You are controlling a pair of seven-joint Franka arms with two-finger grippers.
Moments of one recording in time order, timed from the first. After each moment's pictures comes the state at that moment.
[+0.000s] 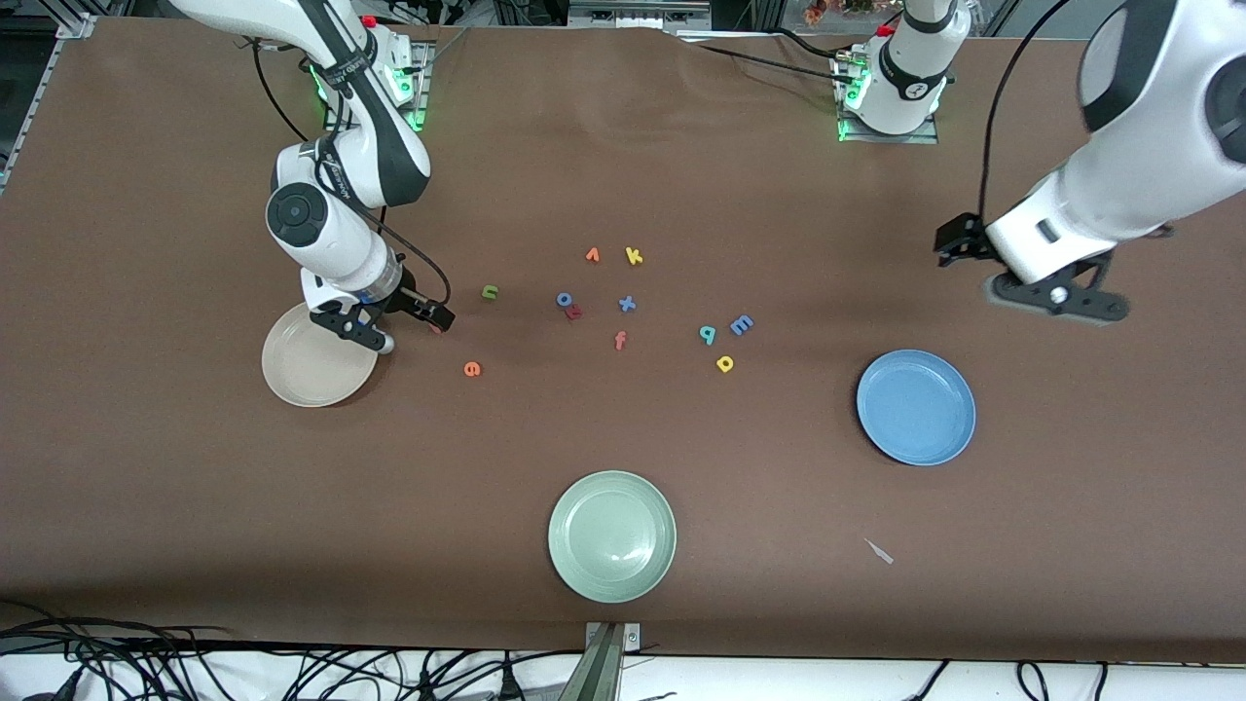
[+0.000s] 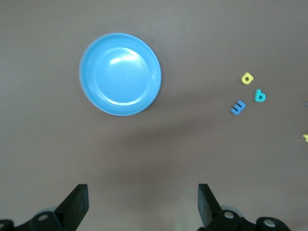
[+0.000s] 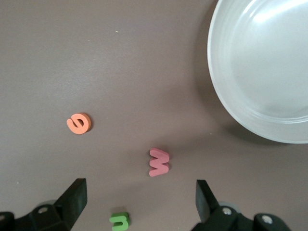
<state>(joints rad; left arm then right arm) -0.06 0.14 -0.14 -1.65 0.02 1.58 0.03 0.31 0.27 0.04 -2.23 0.11 2.49 0.71</state>
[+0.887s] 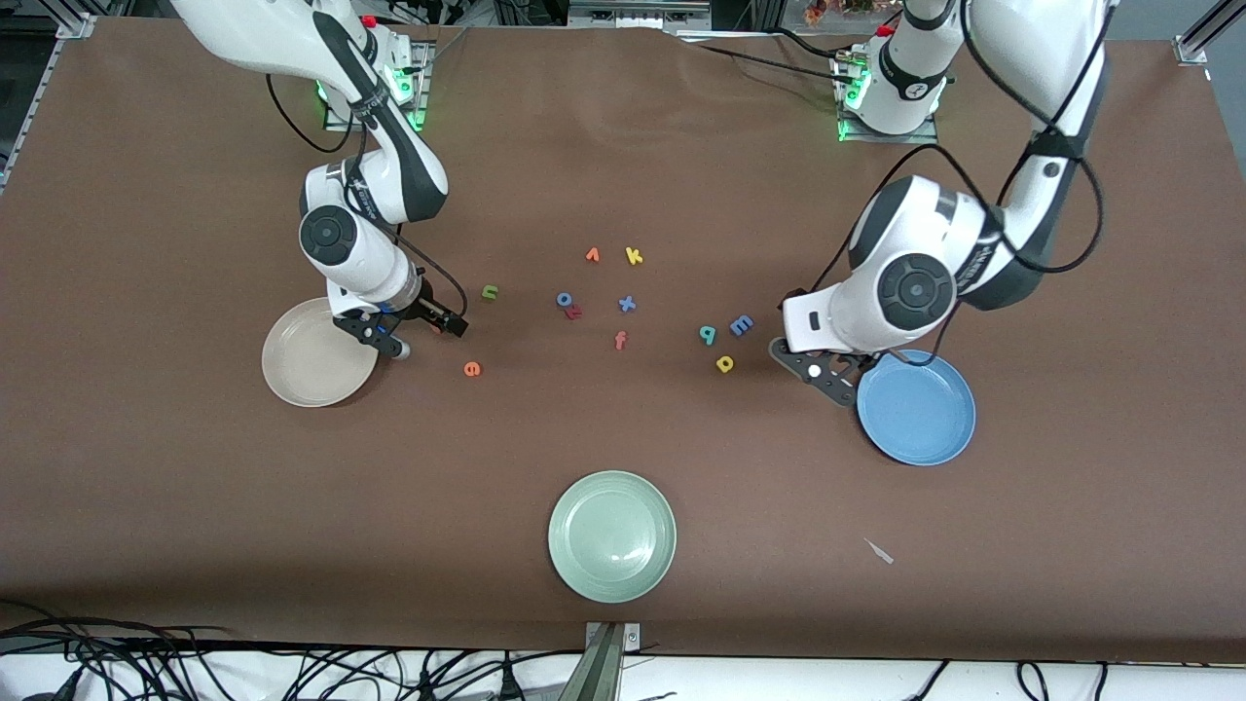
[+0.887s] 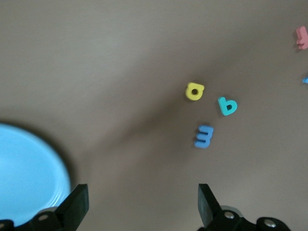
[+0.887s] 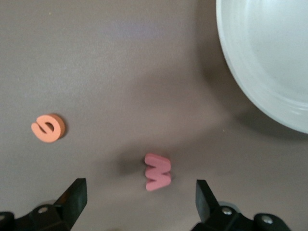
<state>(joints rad) -0.20 0.45 -0.22 -1.76 0.02 2.01 0.27 0.31 0.38 0.06 -2.24 0.11 2.59 0.77</state>
